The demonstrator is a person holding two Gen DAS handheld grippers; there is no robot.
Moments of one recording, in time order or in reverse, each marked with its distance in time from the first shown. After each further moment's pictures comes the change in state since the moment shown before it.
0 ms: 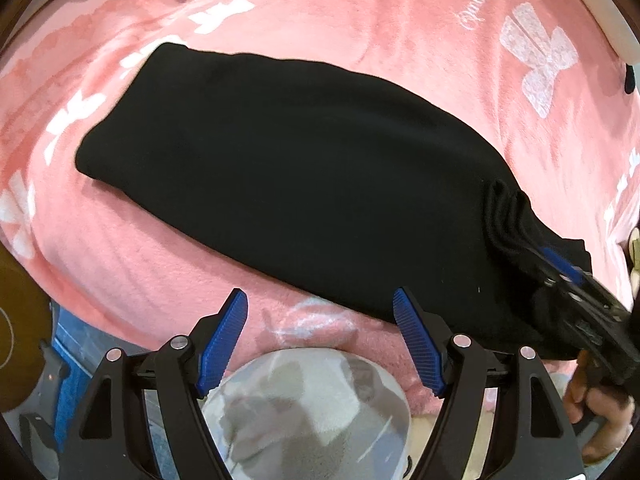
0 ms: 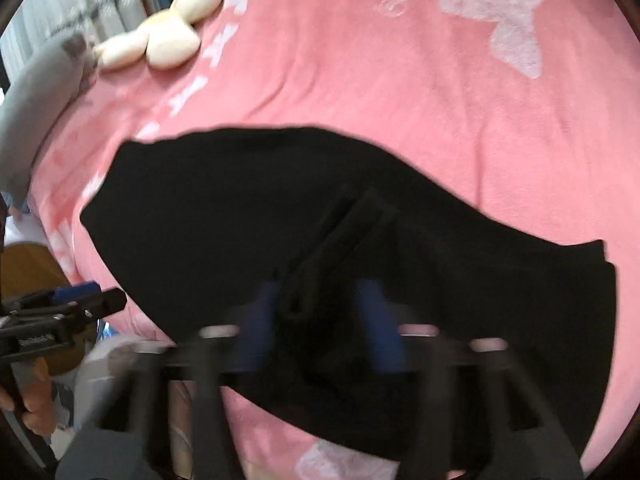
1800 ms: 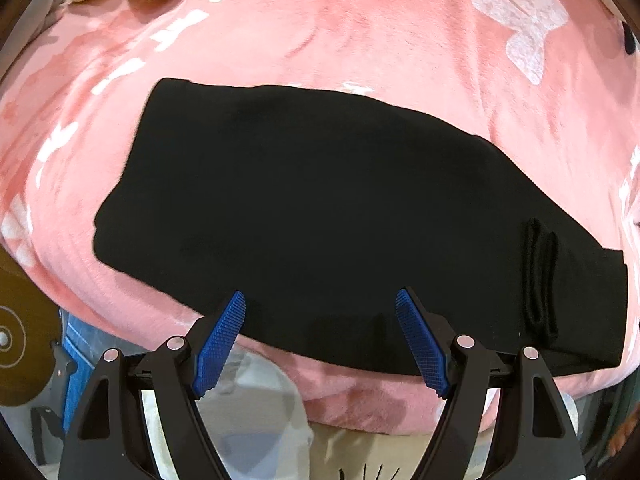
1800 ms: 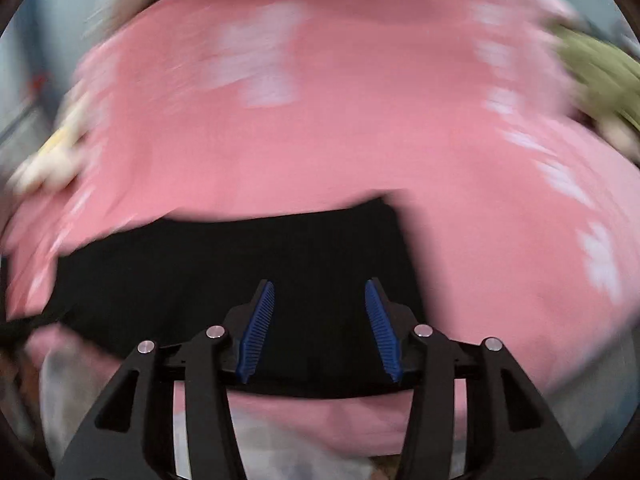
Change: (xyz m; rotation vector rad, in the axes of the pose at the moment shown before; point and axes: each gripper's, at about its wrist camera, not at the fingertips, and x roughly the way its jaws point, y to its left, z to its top) left arm 0.019 -0.079 0.007 0.065 0.026 0.095; right arm -0.167 -0.170 -0.082 0.254 -0.195 -0.220
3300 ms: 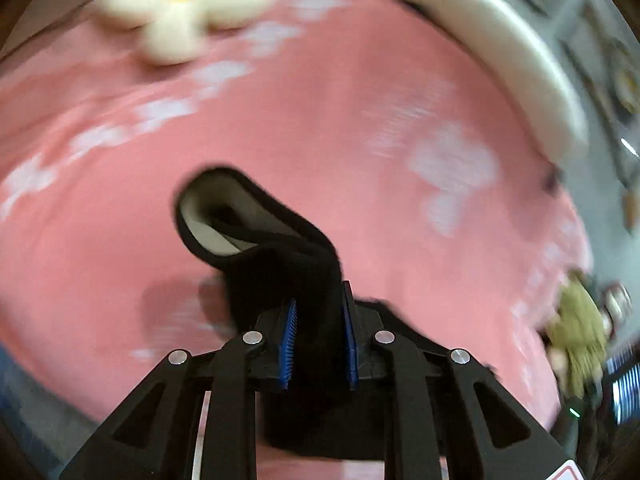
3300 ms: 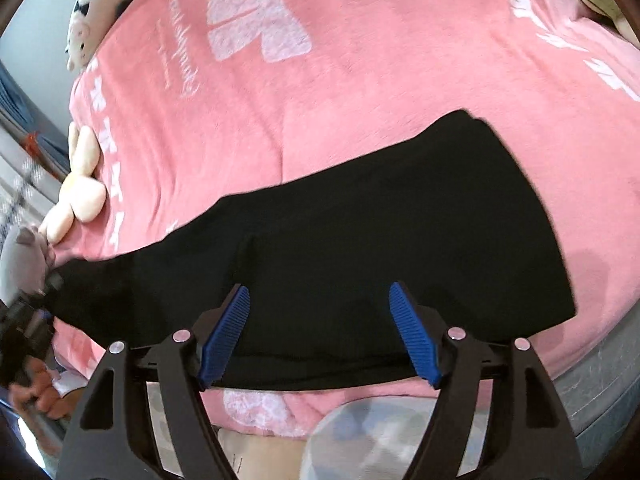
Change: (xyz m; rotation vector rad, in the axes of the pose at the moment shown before) left arm -0.108 0.024 0.040 -0.138 -0.370 -0.422; right arm 0.045 0.014 -0.003 0.342 0.103 0.104
